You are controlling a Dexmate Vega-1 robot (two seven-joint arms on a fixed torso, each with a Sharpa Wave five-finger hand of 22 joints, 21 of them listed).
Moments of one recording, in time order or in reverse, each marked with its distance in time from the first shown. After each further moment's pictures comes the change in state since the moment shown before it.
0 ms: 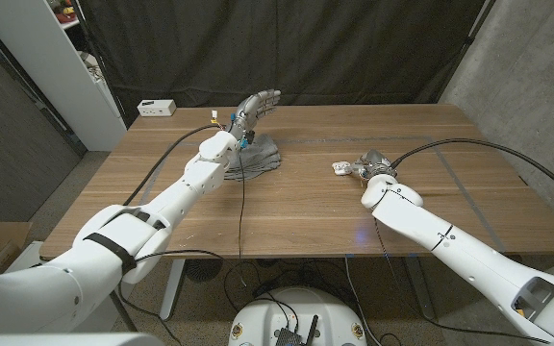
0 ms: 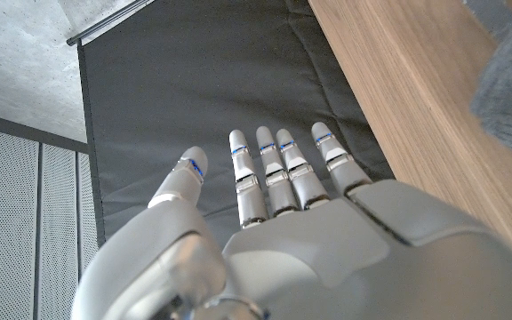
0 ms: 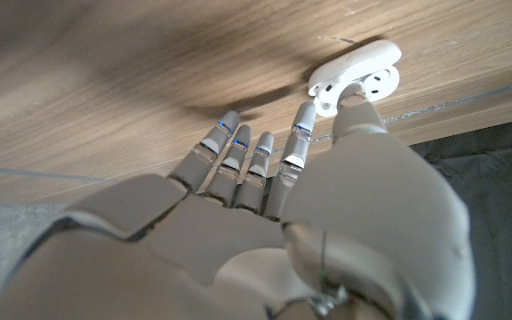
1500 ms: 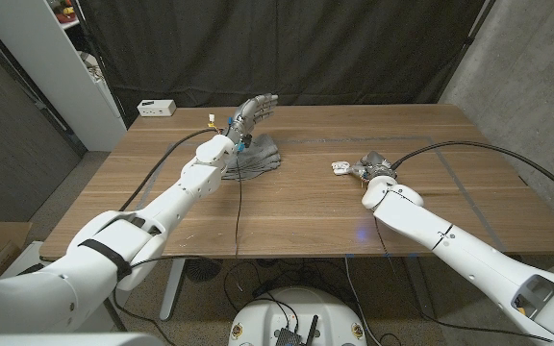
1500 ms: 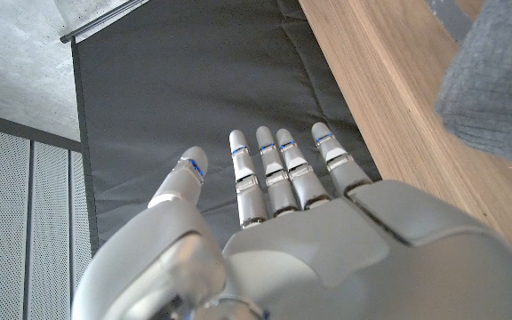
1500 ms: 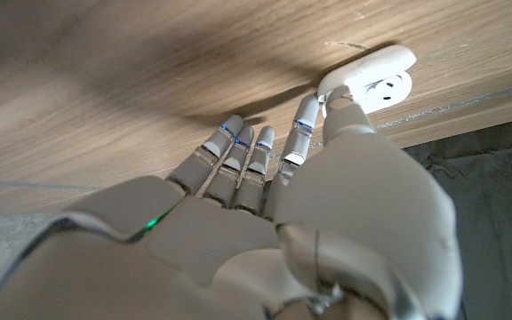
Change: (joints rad) left arm 0.023 0.022 -0.009 -0.026 -0.012 0.018 -0.005; left_hand 0.000 0.000 0.000 0.000 0.000 0.000 0.000 0.000 0.000 0.000 0.000 0.000 0.005 0.000 0.000 0.000 0.000 -0.002 -0.002 0.000 -0.002; right arm 0.008 -0.009 -0.005 0.041 0.036 0.058 -0.018; right_hand 0.029 0.029 0.018 -0.026 0.000 0.082 -0.052 0.034 0.035 0.074 -0.038 0.022 -0.005 0.057 -0.003 0.023 0.005 0.023 -0.006 0.000 0.000
